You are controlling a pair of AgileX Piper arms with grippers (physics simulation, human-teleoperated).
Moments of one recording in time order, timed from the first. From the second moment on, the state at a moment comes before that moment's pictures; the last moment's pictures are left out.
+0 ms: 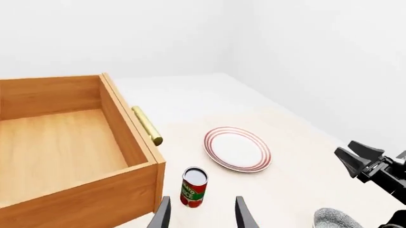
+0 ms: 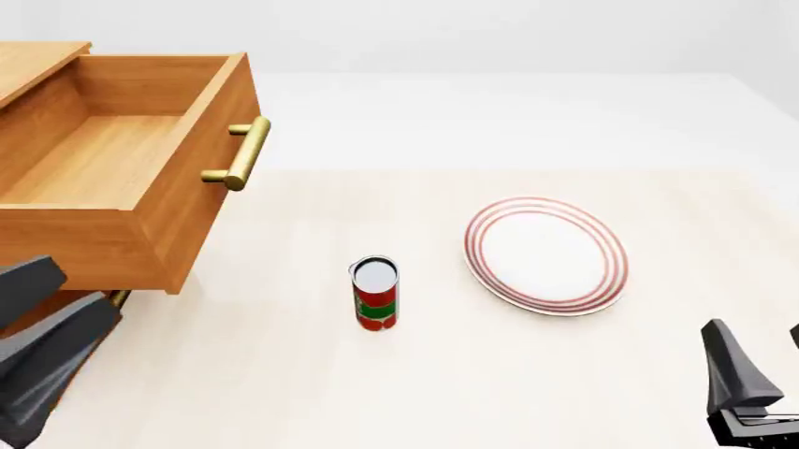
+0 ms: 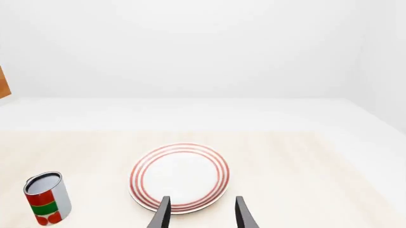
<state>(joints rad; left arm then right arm) -0.58 0.19 -0.45 0.34 -0.17 0.00 0.00 -0.01 0.00 0.00</state>
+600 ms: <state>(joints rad) -0.72 0.37 -0.44 0.22 -0.22 0.00 0.01 -0.02 0.01 0.00</state>
